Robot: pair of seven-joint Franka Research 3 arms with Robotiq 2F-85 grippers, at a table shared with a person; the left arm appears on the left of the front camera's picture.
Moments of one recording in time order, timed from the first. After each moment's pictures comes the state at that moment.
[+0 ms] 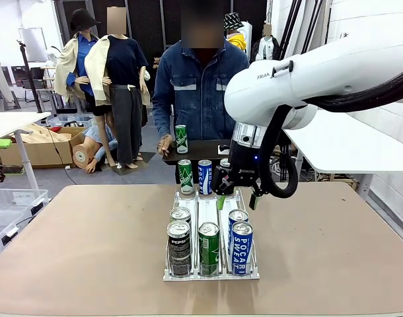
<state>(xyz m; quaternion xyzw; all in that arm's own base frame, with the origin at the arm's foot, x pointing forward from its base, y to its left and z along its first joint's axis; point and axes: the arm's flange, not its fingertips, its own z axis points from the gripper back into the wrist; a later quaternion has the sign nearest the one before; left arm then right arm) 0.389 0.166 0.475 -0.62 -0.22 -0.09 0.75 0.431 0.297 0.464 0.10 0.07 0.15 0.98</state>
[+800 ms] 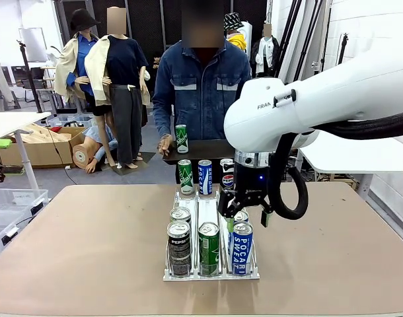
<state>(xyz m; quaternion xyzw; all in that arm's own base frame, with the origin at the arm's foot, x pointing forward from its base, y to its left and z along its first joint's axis) 0.388 0.166 0.475 -0.62 -0.22 -0.09 0.75 0.398 0.291 0.434 0.03 0.06 0.15 0.99</state>
